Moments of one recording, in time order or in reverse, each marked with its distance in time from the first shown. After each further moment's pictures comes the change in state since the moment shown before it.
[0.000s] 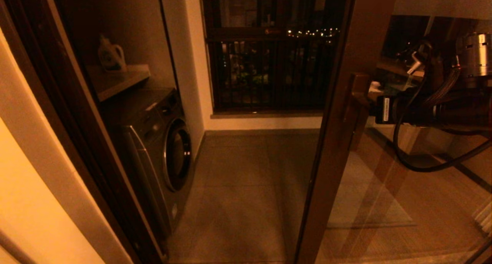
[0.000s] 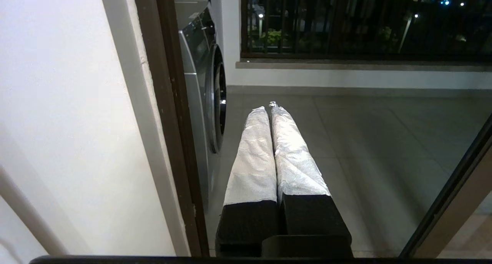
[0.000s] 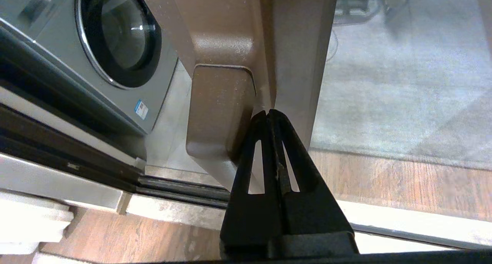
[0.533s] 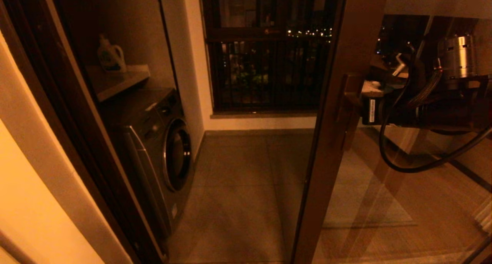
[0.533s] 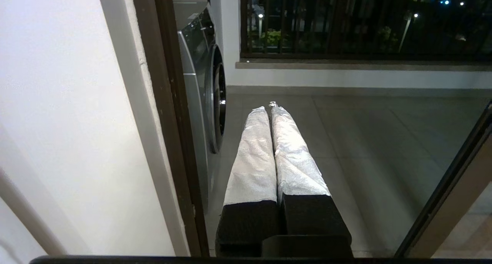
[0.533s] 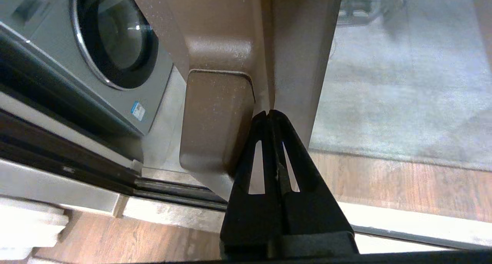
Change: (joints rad) left arm 0.000 0.000 0.000 0.000 0.000 0.000; right arm 0.085 0.035 -0.023 -0.019 -0.071 0.015
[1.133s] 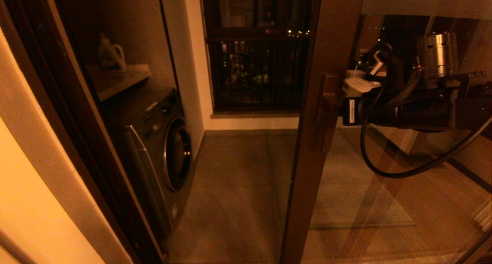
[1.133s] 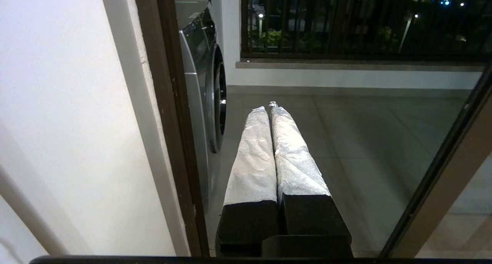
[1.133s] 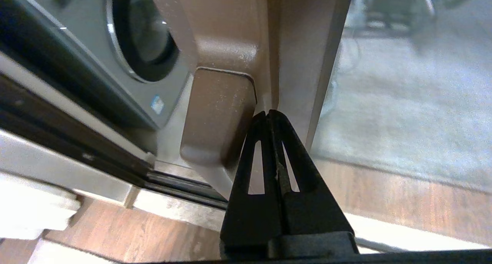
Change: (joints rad) left arm 0.000 0.000 0.000 0.000 0.000 0.000; right arm 0.084 0.026 -0.034 -0.009 -0.027 0.000
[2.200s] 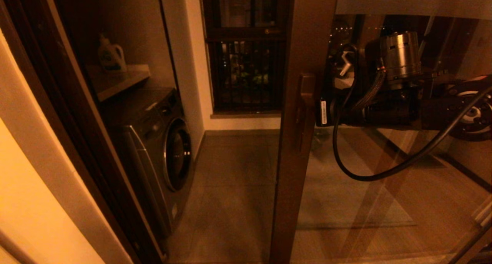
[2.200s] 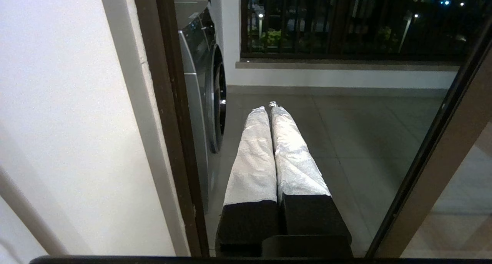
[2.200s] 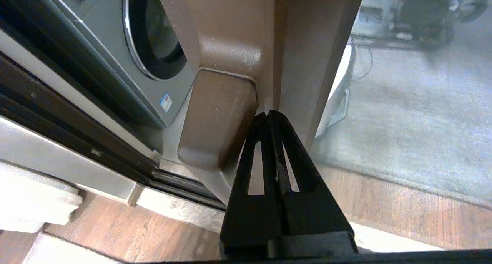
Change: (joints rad) left arm 0.000 0.000 0.000 0.000 0.000 0.000; right arm 0.136 0.077 -0.092 0.009 -0.087 0.008
